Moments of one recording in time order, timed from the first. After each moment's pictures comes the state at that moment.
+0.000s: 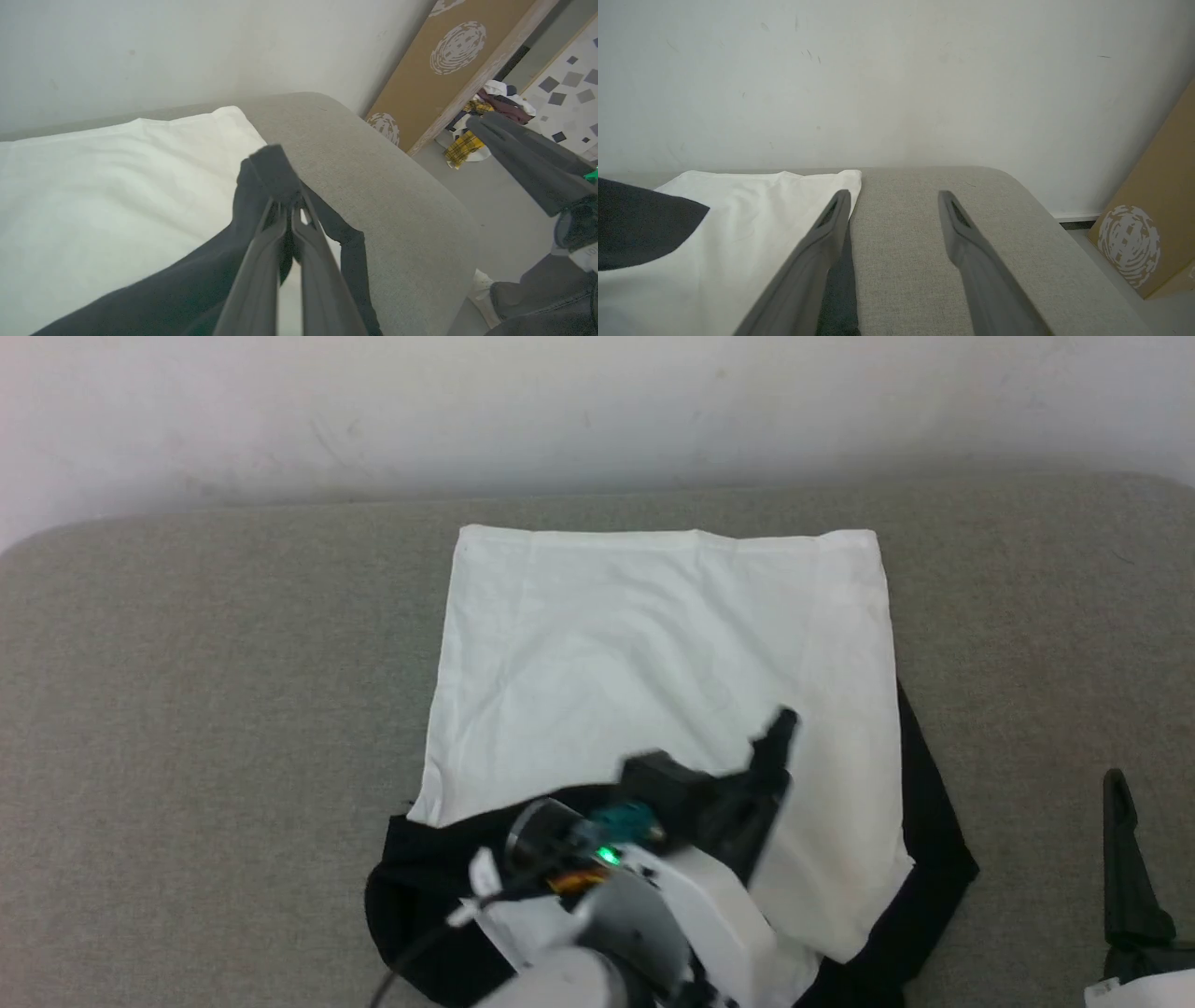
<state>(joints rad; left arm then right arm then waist) -0.35 0.17 -0.82 -0.15 -0.53 0.28 0.27 0.28 -0.05 -0.23 -0.44 0.13 0.13 0.04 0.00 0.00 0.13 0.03</state>
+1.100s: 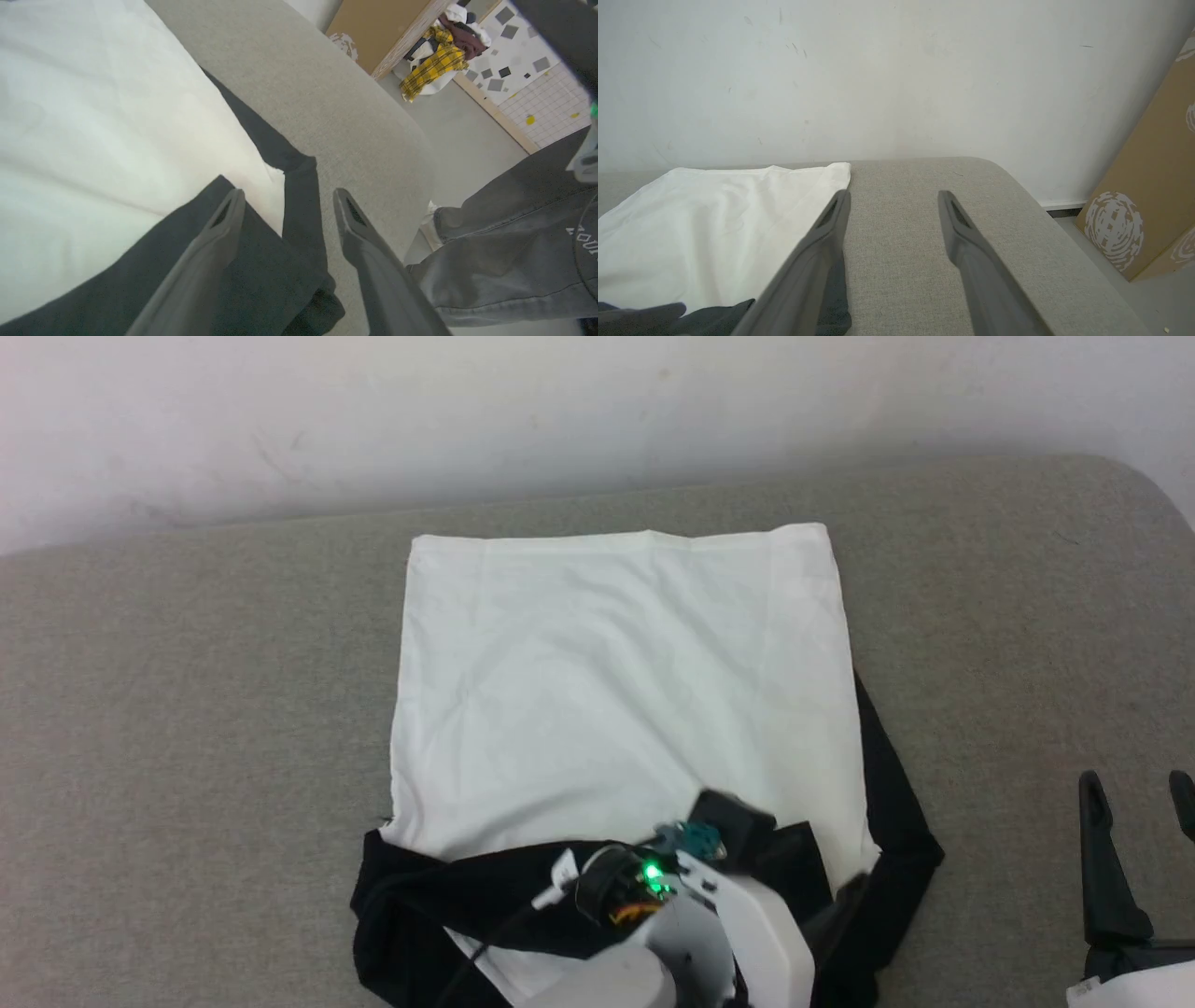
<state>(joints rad) -0.40 0.06 -0.96 0.22 -0.67 0.14 0.22 0.26 -0.05 -0.20 -0.42 0.13 0.13 0.05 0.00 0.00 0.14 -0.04</state>
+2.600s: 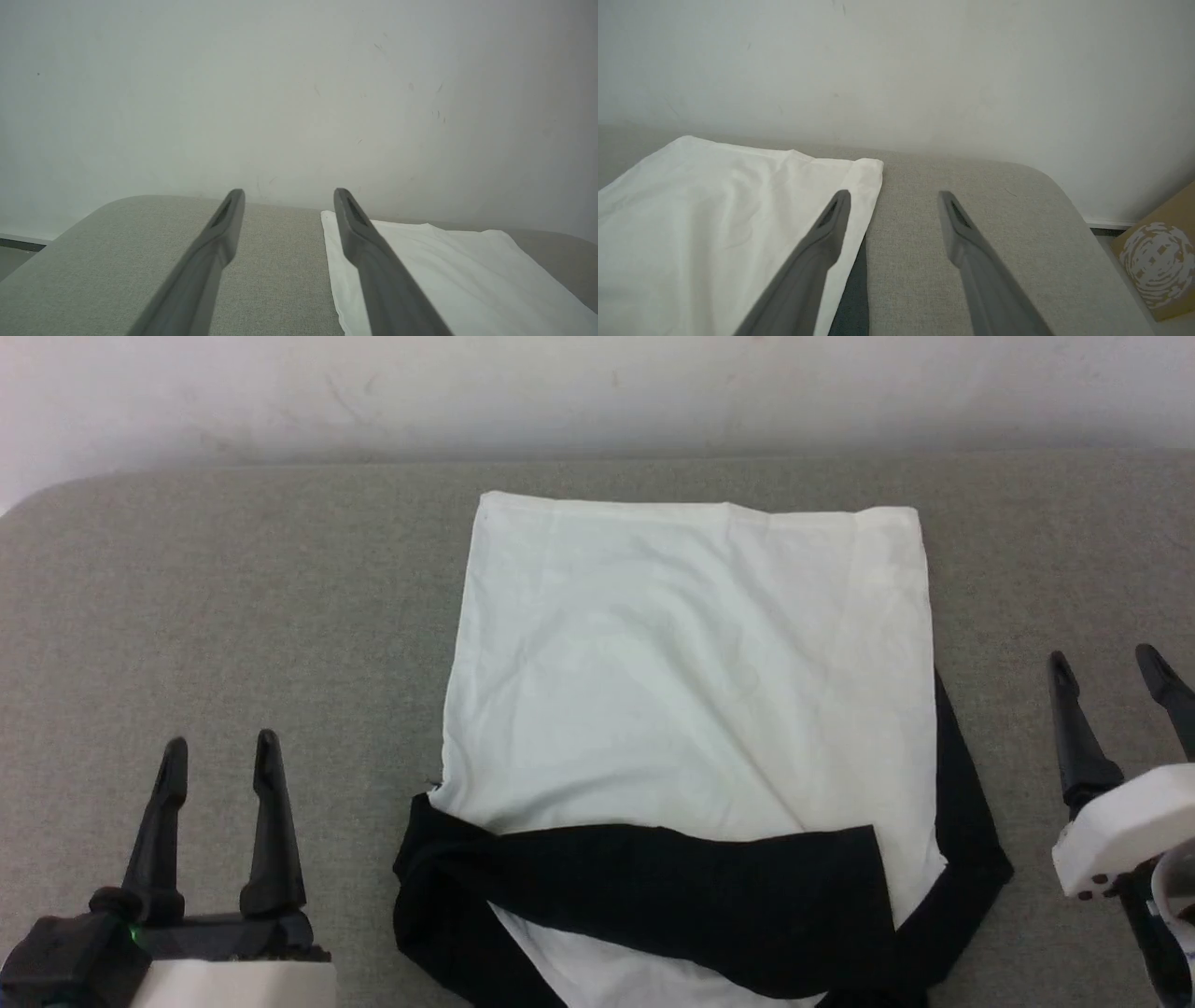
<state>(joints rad) 0.17 0.44 -0.18 -0.41 -0.49 0.34 -0.26 -0.04 -0.10 -0.17 -0.33 0.08 0.13 0.33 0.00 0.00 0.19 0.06</state>
